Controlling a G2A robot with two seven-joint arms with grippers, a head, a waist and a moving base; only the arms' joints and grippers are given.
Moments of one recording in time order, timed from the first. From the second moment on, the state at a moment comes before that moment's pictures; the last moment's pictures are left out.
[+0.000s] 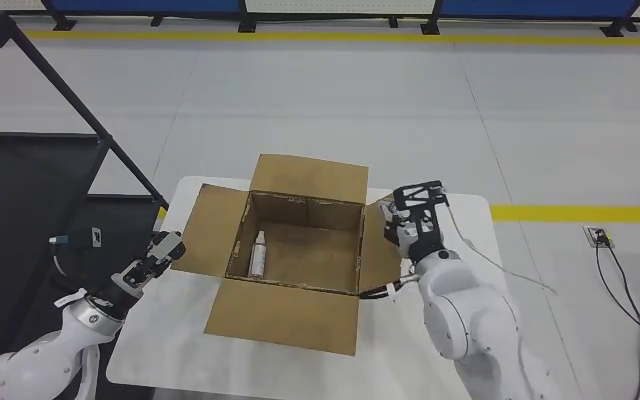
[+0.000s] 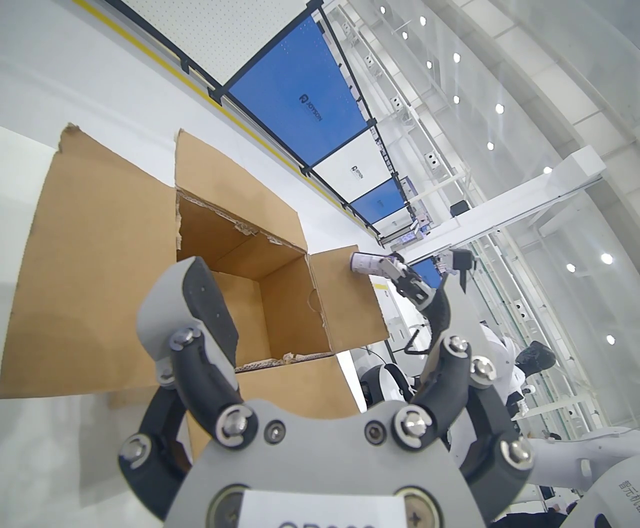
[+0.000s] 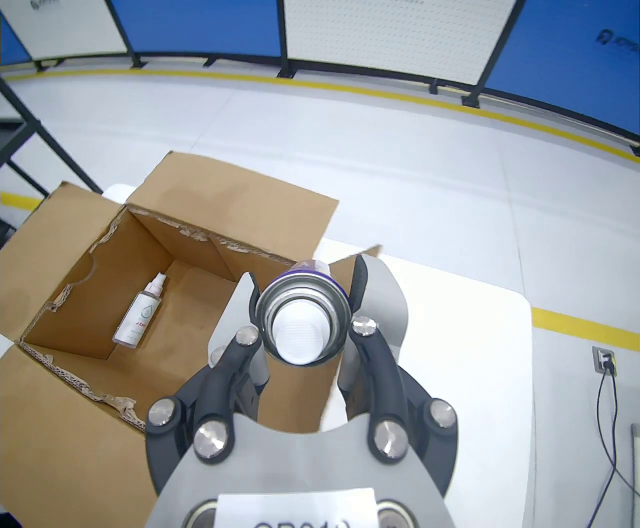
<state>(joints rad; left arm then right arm) 1.34 -1.18 -1.89 -1.85 -0.03 -0.27 -0.76 -1.03 -1.29 1.21 -2.04 -1.34 0.30 0.77</state>
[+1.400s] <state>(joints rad) 1.34 -1.18 -1.89 -1.85 -0.03 -0.26 -0.74 -0.92 -1.28 1.43 -1.35 -1.23 0.32 0.82</state>
